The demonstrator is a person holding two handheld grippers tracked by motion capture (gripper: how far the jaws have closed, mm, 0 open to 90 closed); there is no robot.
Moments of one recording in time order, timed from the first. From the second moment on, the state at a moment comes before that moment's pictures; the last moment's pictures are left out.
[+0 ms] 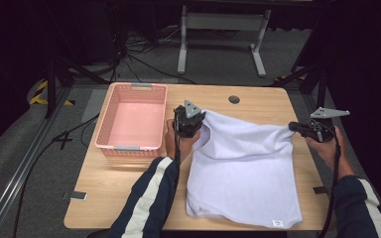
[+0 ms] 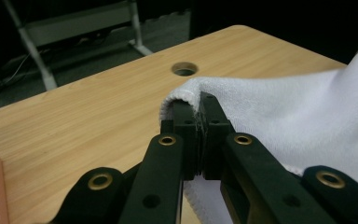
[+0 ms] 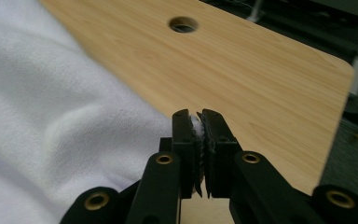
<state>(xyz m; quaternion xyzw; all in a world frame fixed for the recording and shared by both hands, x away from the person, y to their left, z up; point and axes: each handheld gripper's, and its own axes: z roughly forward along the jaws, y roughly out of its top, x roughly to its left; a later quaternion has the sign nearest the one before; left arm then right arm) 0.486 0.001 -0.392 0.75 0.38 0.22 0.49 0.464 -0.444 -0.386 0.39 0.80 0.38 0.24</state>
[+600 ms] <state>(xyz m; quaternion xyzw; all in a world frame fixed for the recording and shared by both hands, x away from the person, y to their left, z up) 0.529 0.014 -0.374 0.77 0.36 0.18 0.49 0.490 -0.446 -0.375 0.40 0.78 0.41 0.25</state>
